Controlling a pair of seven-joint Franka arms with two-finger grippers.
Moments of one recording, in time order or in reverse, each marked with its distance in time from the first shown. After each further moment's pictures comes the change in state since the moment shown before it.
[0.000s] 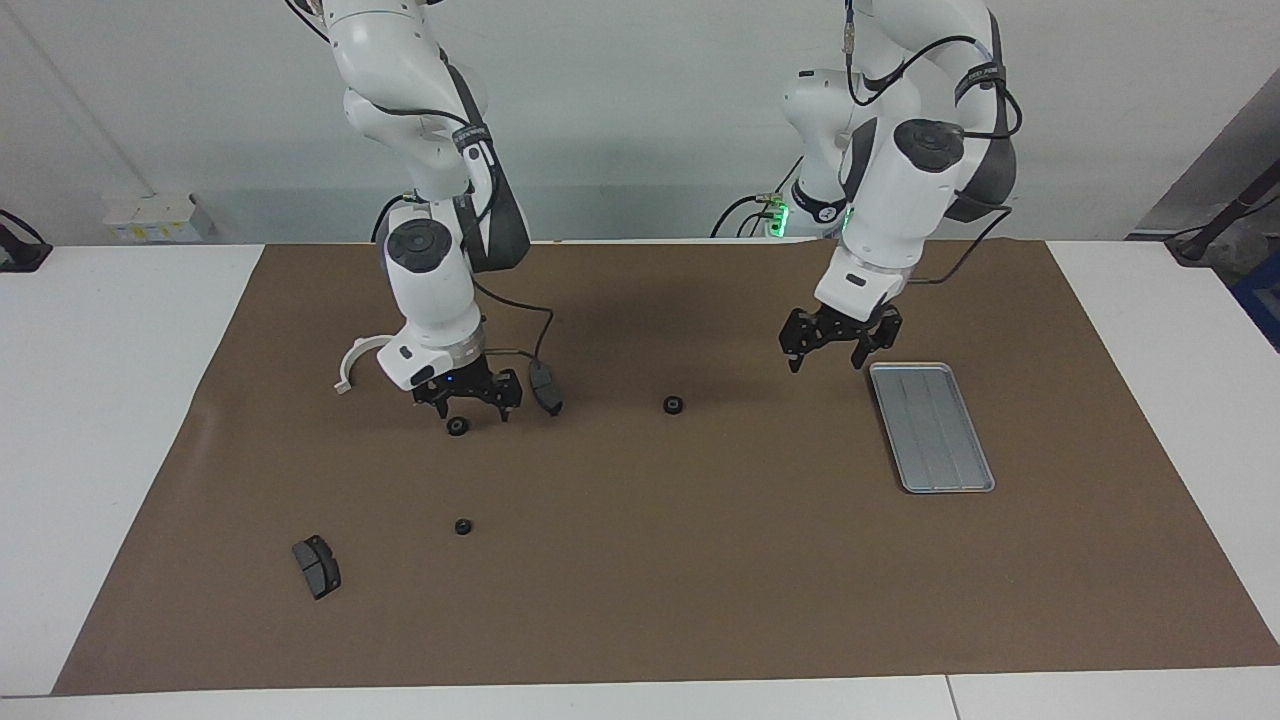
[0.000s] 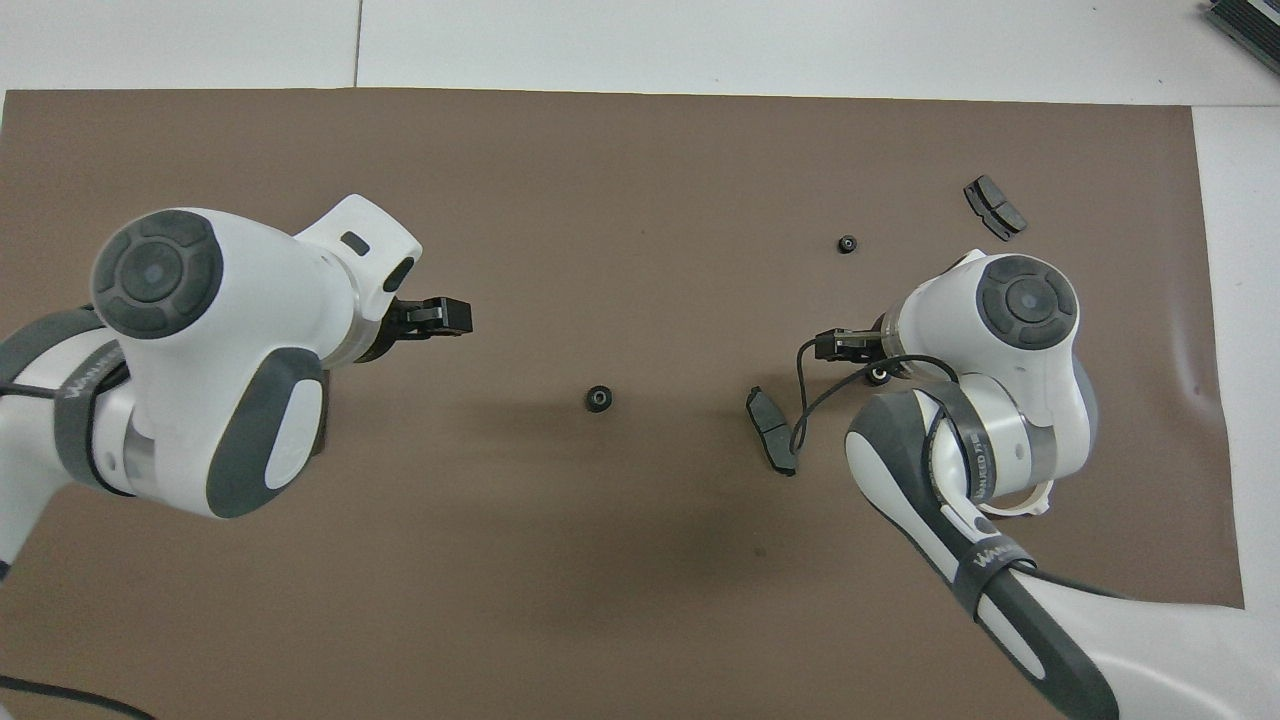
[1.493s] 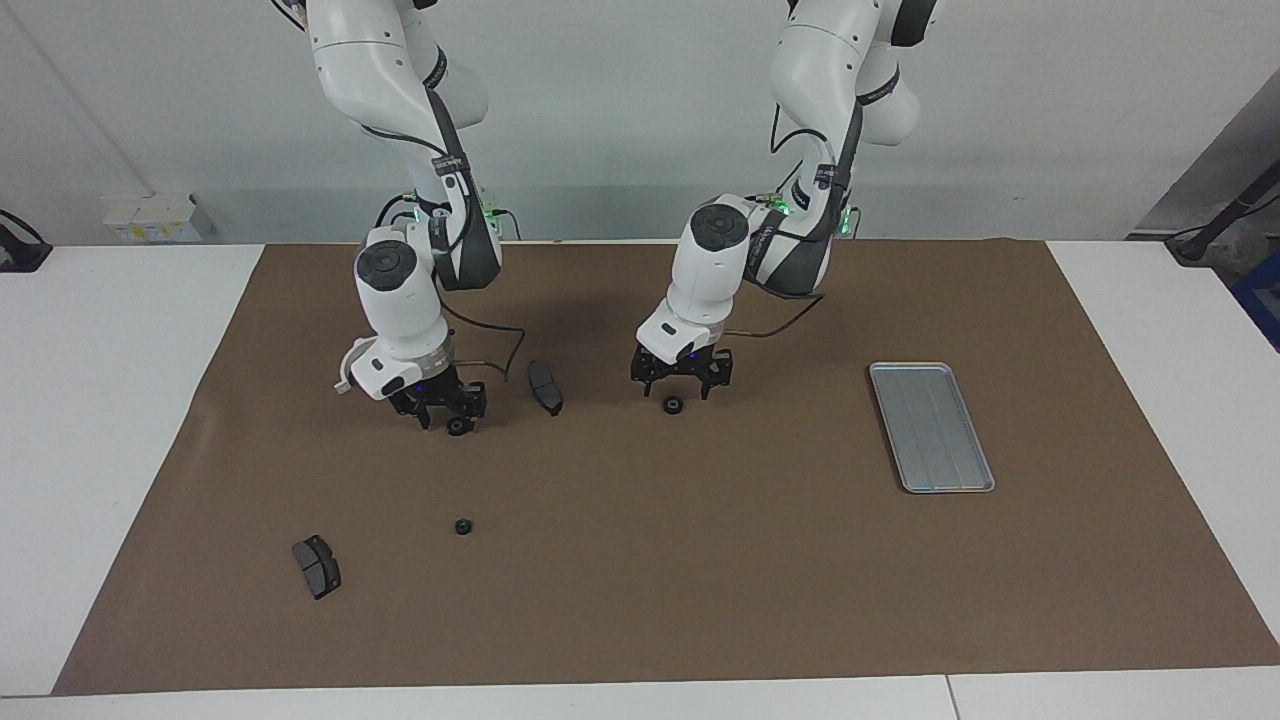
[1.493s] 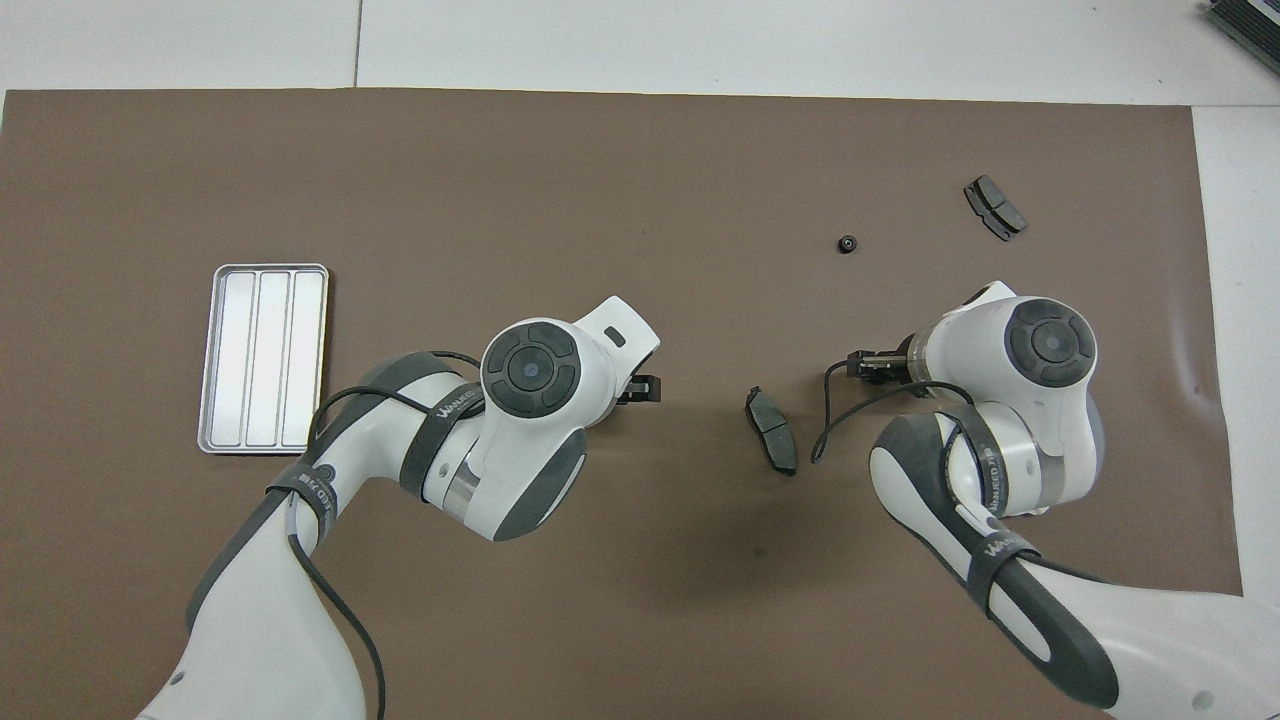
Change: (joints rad) left arm -0.274 0.287 -0.001 0.013 -0.003 0.219 -0.150; right arm -0.054 0.031 0.003 -0.112 0.000 0.189 -0.033
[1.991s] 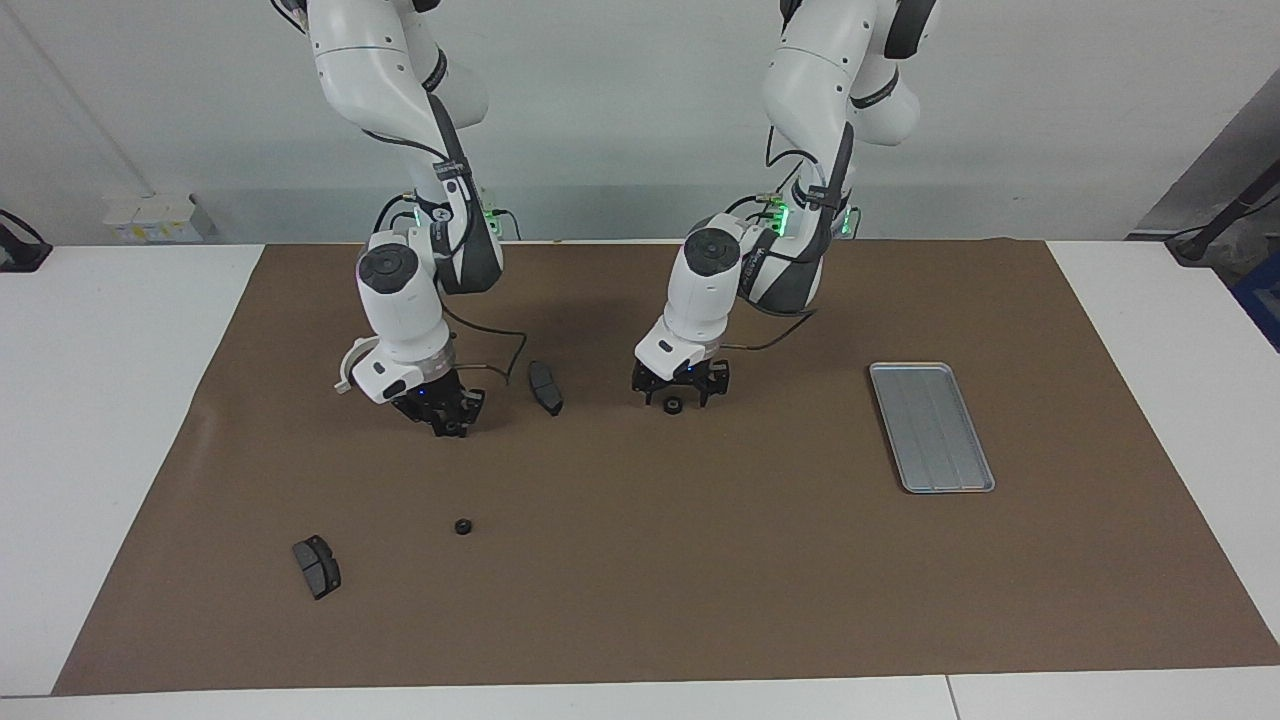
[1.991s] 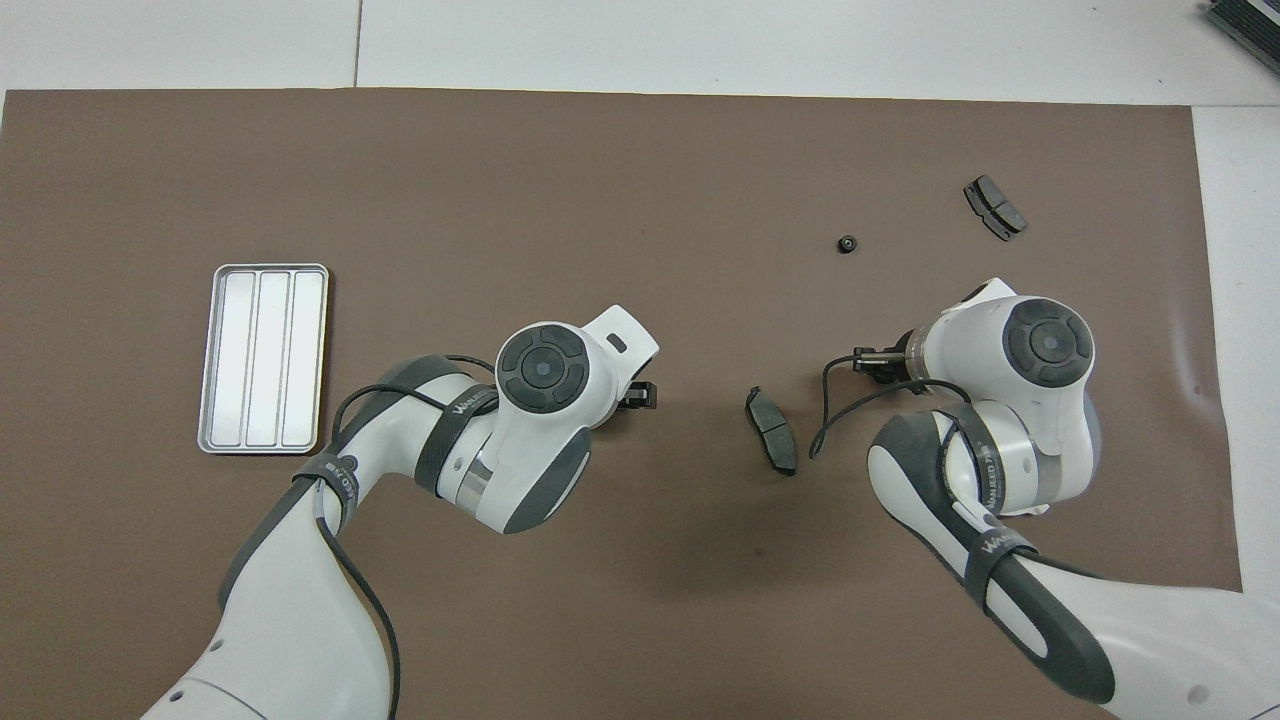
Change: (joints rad) left arm -0.001 0.027 0.001 0.000 0.000 0.008 0.000; right arm 0.001 -0.003 0.002 0.005 0.000 0.000 0.000
